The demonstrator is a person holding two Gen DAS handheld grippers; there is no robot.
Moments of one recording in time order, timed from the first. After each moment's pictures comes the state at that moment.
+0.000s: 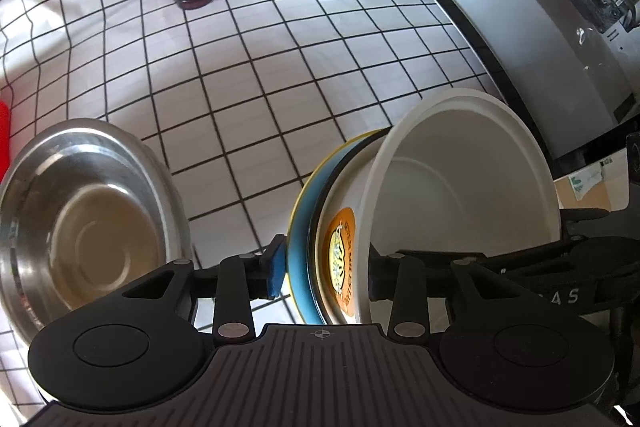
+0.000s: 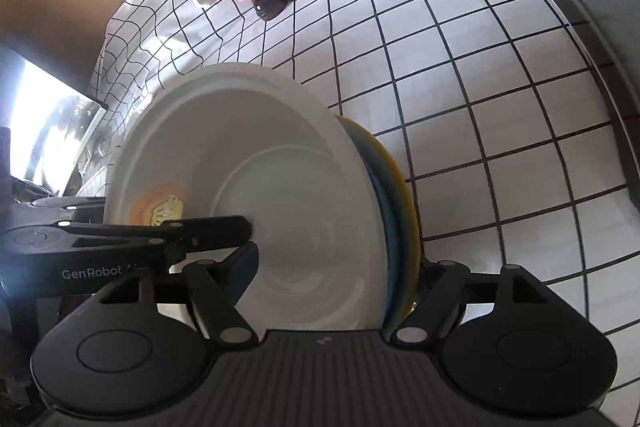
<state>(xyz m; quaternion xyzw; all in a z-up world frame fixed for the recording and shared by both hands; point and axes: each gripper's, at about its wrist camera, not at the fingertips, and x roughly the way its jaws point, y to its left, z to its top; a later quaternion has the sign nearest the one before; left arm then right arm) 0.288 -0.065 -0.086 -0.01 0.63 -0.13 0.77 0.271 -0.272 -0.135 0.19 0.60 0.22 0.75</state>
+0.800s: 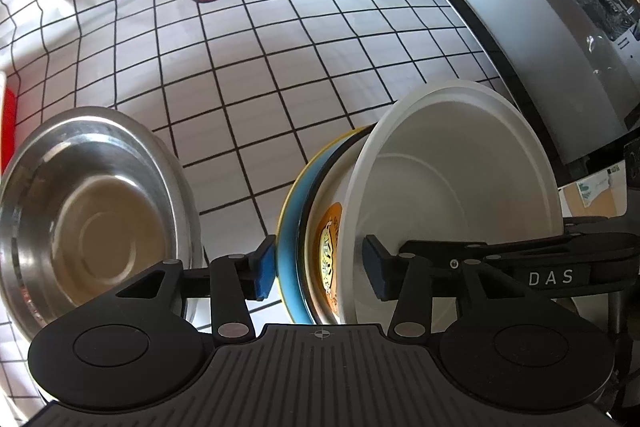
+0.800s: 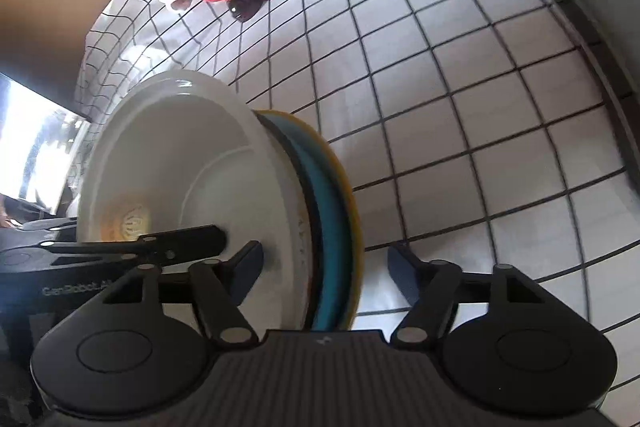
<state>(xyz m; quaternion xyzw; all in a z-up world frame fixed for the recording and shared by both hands) 0.286 -0.059 -0.092 -0.02 0.63 -0.12 0.77 0.273 -0.276 -0.148 0.21 0.61 0.19 0.74</state>
